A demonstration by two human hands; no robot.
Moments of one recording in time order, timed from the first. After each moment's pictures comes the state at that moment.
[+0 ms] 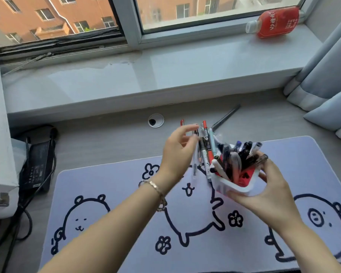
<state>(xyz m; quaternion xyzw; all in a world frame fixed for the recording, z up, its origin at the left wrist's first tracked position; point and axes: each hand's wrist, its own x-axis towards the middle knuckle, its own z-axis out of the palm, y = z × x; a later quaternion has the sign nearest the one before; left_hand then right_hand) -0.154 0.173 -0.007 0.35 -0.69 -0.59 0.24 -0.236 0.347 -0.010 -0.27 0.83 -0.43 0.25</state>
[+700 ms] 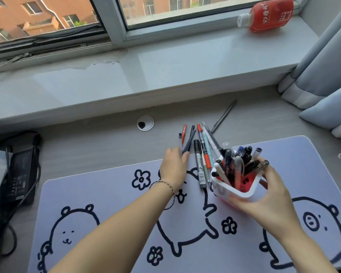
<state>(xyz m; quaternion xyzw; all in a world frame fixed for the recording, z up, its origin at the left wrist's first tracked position) -0.181 0.163 -0.101 0.49 -0.79 -0.37 0.01 -0.253 0.353 -0.020 -0.21 0.84 -0.42 0.26</state>
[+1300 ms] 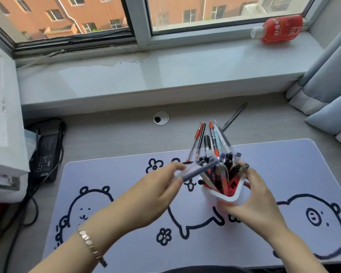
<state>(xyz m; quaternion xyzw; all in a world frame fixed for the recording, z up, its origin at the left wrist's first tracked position) -0.051 0.196 0.053 0.29 -0.87 -0.39 -0.07 -0.210 0.356 -0.019 -0.31 0.83 -0.37 0.29</state>
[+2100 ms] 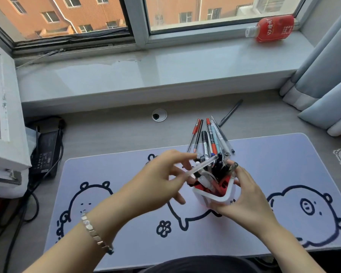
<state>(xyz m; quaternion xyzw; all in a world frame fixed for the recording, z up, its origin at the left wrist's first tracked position) -0.059 0.207 0.070 0.30 -0.75 -0.59 -0.01 -0.191 0.362 -0.019 -0.36 0.81 -0.36 0.28</state>
